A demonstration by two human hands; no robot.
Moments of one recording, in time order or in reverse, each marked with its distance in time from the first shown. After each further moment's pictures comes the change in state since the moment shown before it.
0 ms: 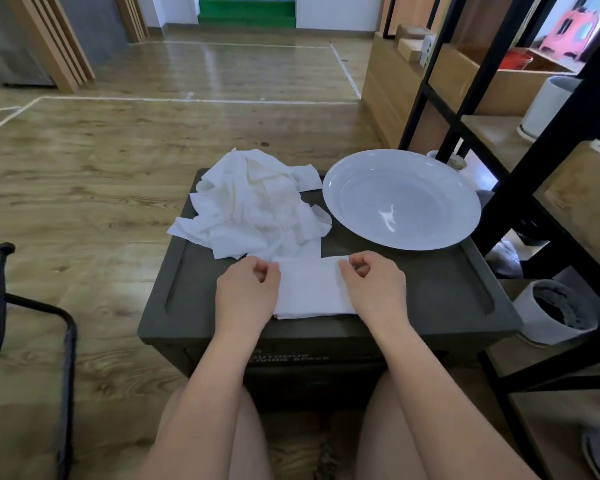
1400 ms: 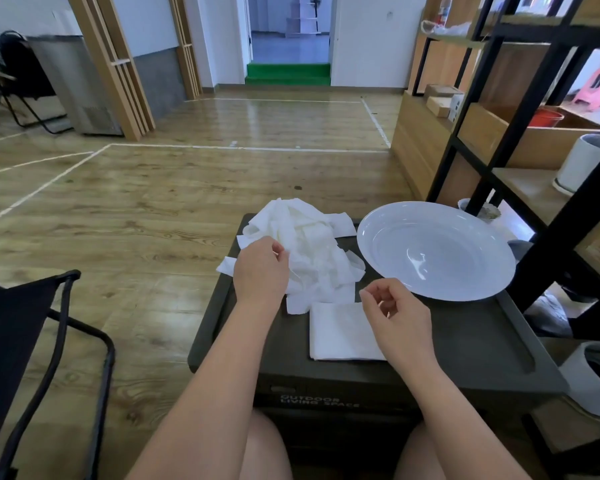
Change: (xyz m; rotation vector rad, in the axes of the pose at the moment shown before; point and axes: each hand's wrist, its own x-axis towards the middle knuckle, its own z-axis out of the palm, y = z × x) left_hand 0.074 0.021 -0.034 0.102 0.198 0.091; right_hand -0.010 -0.027 -0.006 0.350 -0.015 -0.270
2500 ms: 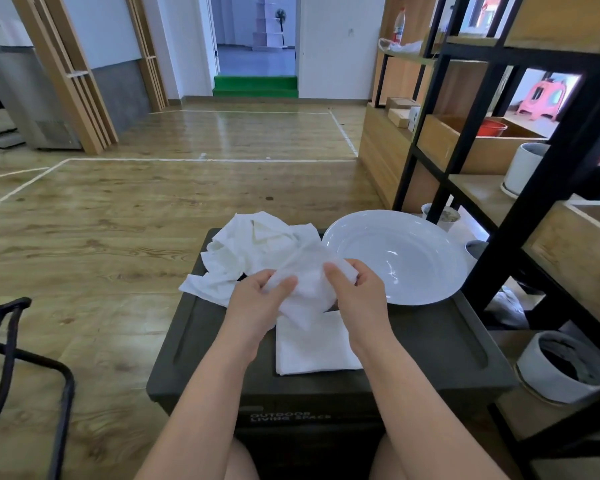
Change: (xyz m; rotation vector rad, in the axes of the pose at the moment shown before) left_hand -0.048 0.033 -0.011 -0.769 -0.471 -0.185; right_hand 0.030 -0.040 0.000 0.417 0.001 0.309
